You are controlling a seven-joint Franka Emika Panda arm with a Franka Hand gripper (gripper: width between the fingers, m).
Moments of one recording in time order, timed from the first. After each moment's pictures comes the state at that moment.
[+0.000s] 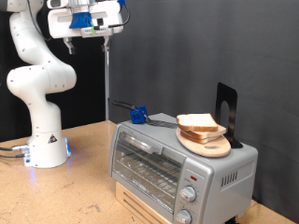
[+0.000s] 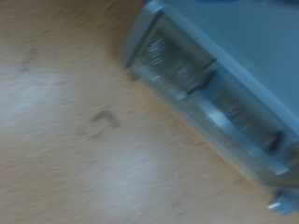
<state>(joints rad) 0.08 -0.71 -0.09 -2.35 0.11 1.78 1.65</state>
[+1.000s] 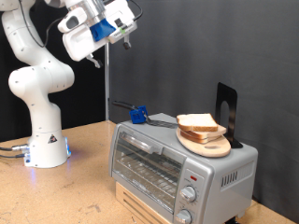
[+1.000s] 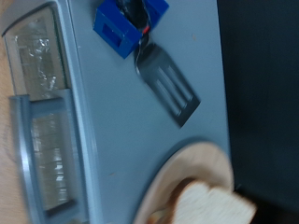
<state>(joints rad) 0.30 -0.64 -0.31 -2.38 0.36 1.92 0.81</state>
